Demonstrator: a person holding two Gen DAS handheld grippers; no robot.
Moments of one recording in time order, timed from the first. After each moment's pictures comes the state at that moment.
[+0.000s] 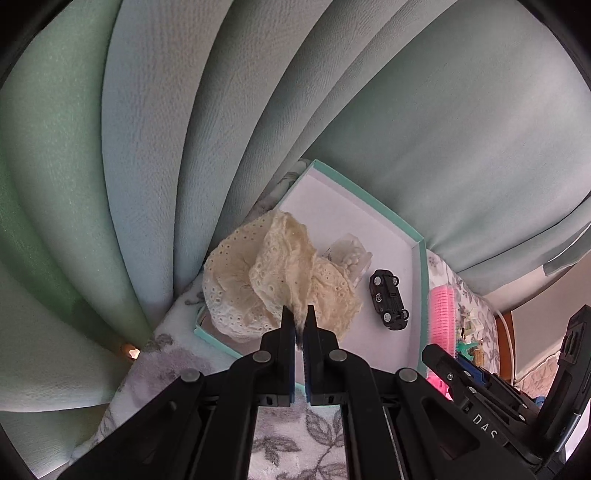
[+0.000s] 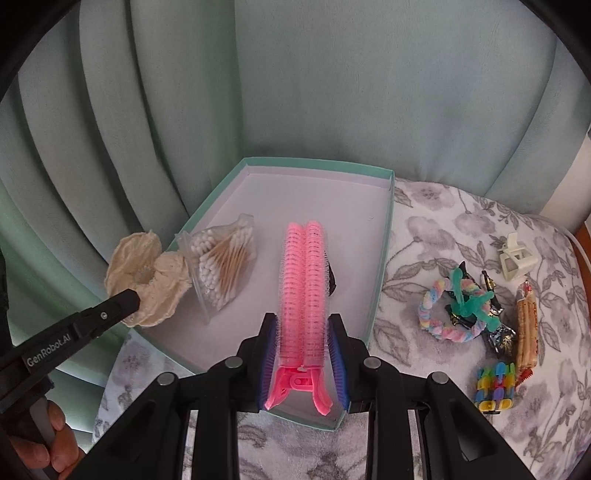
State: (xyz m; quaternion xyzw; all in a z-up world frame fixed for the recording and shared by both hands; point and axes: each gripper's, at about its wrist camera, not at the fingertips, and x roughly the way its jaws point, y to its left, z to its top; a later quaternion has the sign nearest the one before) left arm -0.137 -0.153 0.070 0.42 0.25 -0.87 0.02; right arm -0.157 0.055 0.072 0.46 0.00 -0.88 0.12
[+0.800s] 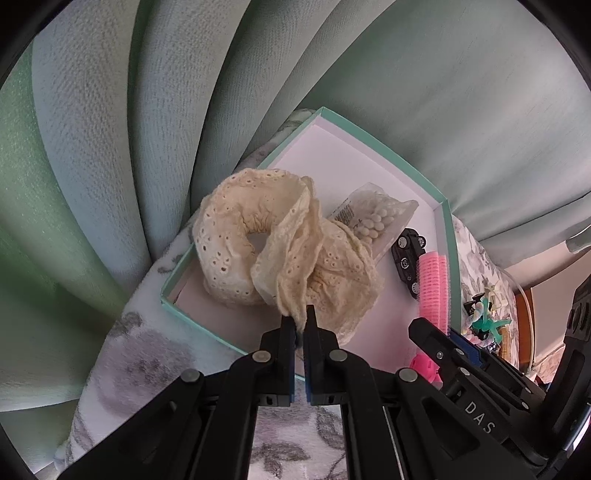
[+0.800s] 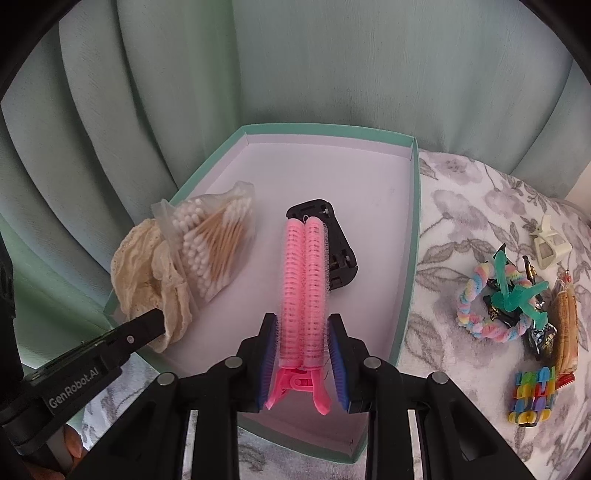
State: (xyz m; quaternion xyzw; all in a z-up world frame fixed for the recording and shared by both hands) left arm -0.161 -0.131 0.022 0.48 0.23 -0.85 0.02; right arm -0.185 0.041 0.030 0.49 0.00 -0.86 0.13
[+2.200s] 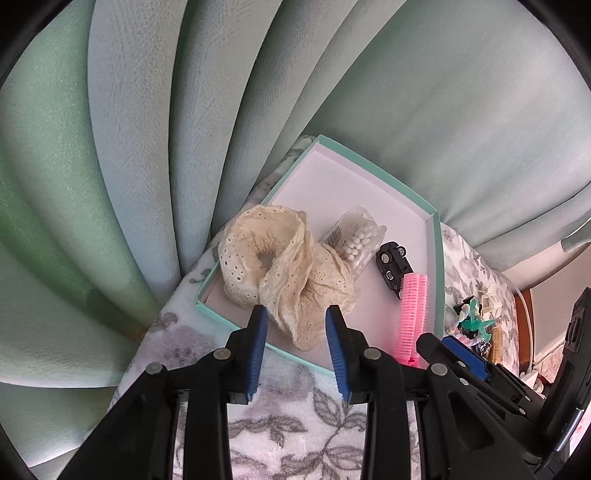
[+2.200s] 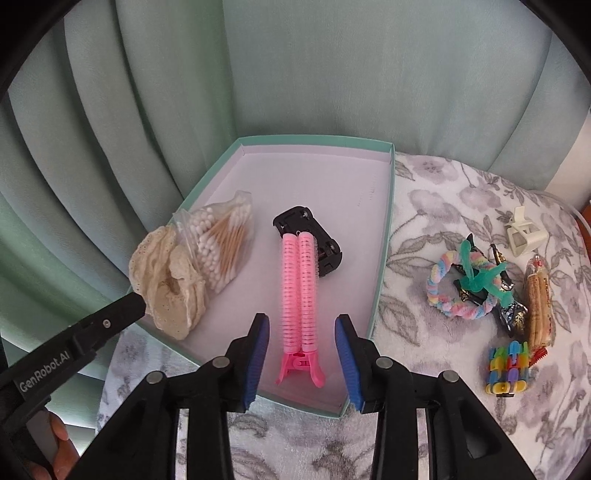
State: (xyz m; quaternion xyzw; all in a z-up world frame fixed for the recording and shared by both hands) left arm -0.140 -0.117 0.061 0.46 0.21 -0.86 0.05; right arm -0.161 0.056 0.061 0.49 -0.02 -0.87 0.11
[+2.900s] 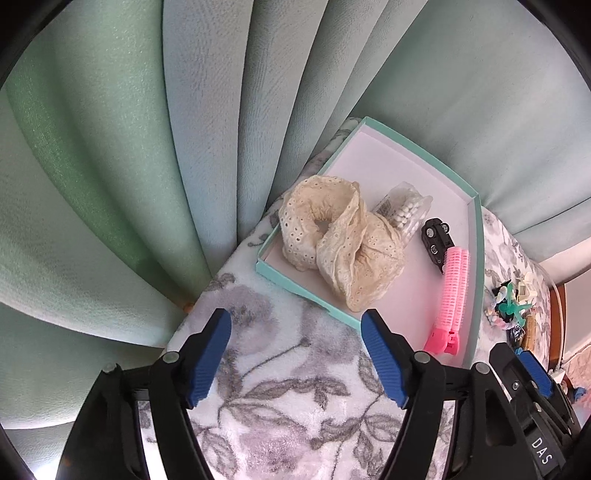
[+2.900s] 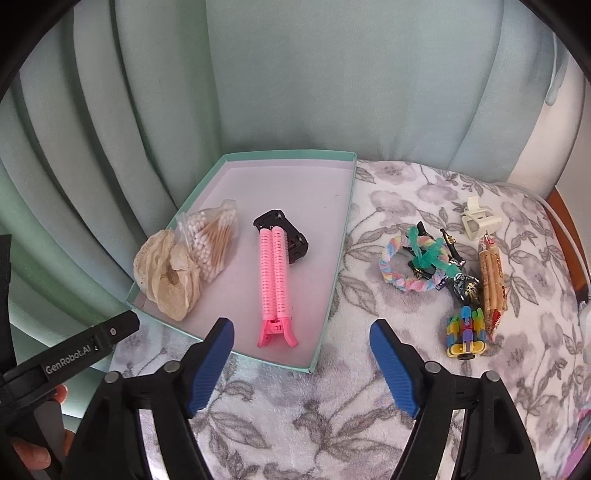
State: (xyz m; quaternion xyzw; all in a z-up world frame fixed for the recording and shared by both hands) left arm -0.107 -0.131 0.064 0.51 0.18 -0.83 0.12; right arm -0.121 0.082 0.087 0.47 -0.03 -0.88 0.08
